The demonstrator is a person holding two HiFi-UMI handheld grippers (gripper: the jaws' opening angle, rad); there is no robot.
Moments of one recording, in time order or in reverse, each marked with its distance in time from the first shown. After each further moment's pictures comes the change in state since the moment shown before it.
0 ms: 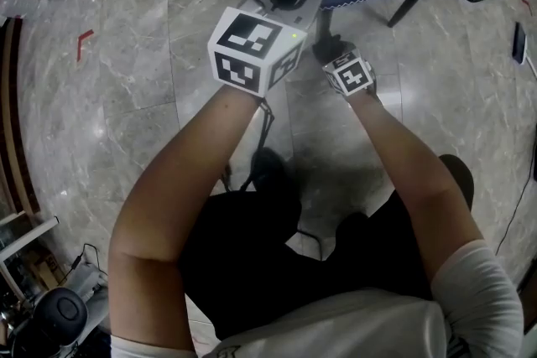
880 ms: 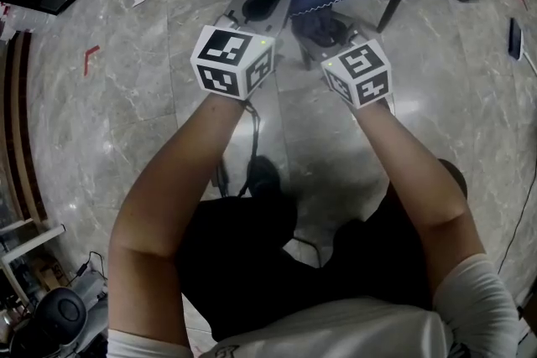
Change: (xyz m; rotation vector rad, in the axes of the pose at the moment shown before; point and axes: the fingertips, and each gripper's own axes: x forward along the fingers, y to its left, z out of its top) left arm 0.003 -0.005 0.003 0.029 -0.006 0.086; right arm -0.180 0.013 0.170 -0.033 -0.564 0.012
